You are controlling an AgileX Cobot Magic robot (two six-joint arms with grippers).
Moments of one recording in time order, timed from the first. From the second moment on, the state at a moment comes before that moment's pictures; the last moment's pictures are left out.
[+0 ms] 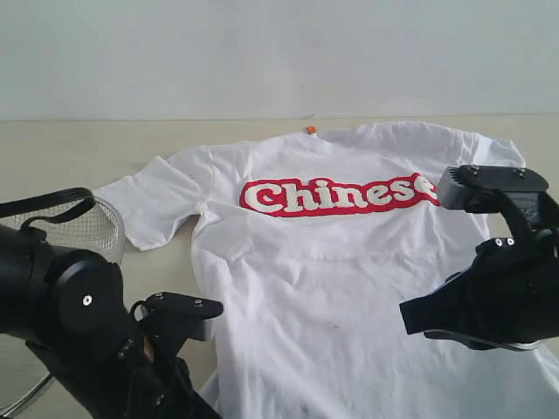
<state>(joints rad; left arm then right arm) -0.77 1.76 -0.65 -0.49 0.51 0.02 0.31 1.18 -0.55 0.45 0.53 -0.18</state>
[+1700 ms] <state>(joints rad) -0.78 1.26 -0.65 -0.33 0.65 -0.09 0.23 1.12 -0.72 0.43 0.43 -0.10</state>
